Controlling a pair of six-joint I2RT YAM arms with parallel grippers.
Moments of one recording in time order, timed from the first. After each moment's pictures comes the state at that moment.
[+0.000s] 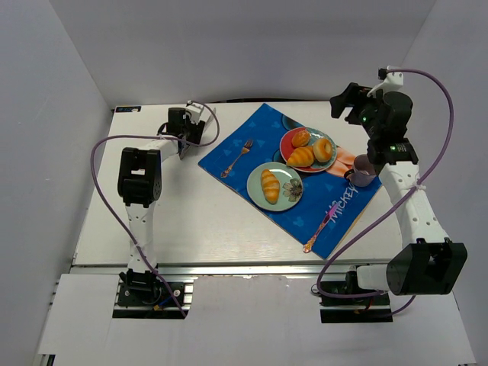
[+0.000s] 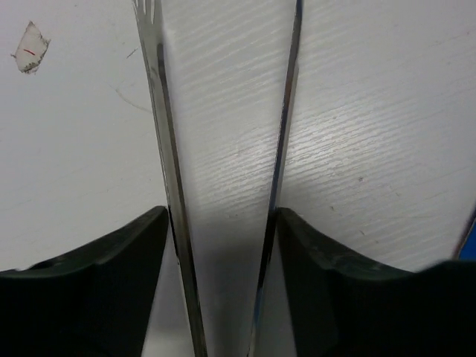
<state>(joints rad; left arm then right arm) -0.13 2.31 1.67 0.04 0.07 0.27 0.06 1.32 1.28 -0.06 -0.14 0.25</state>
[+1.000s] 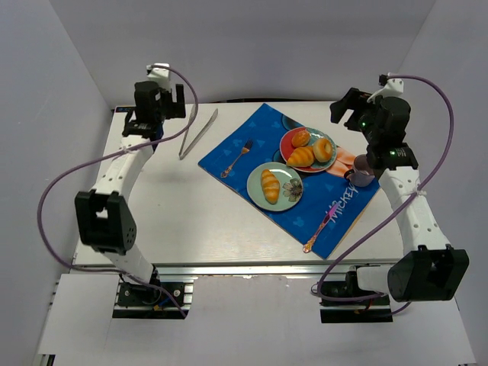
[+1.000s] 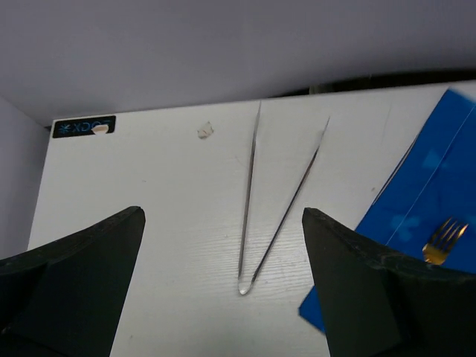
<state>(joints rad) -0.13 1.72 1.51 -0.08 -0.11 0.08 0.08 1.27 1.24 -0.11 -0.09 0.30</state>
